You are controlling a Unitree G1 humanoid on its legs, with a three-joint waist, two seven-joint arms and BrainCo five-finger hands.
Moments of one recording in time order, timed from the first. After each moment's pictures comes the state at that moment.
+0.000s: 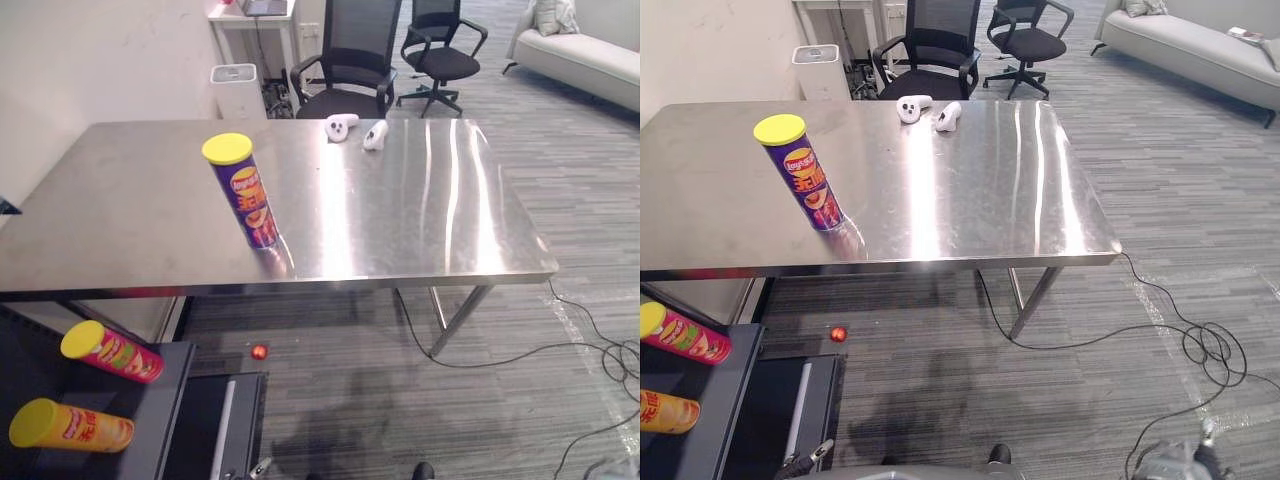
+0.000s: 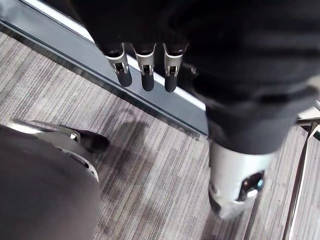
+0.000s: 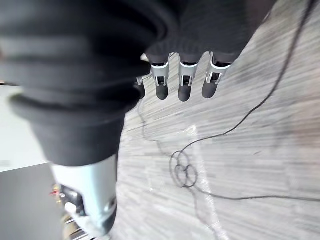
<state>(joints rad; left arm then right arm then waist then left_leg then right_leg) 0.11 0.08 0.39 1.17 -0.17 -0.12 0.08 -0.15 -0.33 -1.10 1.03 0.61 -0.20 -0.23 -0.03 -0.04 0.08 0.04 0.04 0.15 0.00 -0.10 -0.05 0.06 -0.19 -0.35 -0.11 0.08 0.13</state>
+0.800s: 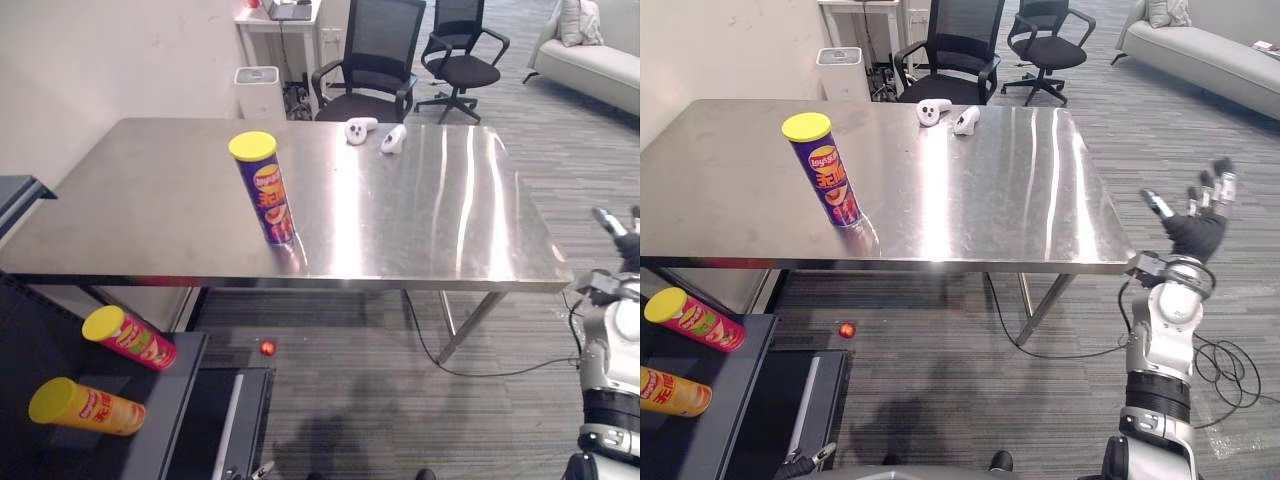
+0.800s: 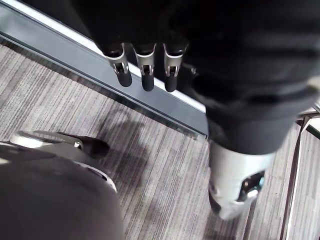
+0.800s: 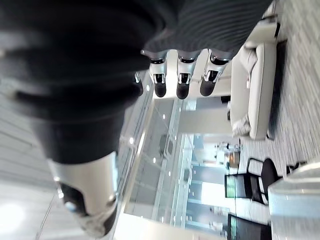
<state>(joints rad) 0.16 0.08 0.30 1.09 -0.13 -0.12 0.07 -0.29 -0.39 -0.37 0.21 0.27 -0.26 -0.15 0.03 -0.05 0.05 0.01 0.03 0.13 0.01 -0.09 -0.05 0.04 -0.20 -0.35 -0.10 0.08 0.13</state>
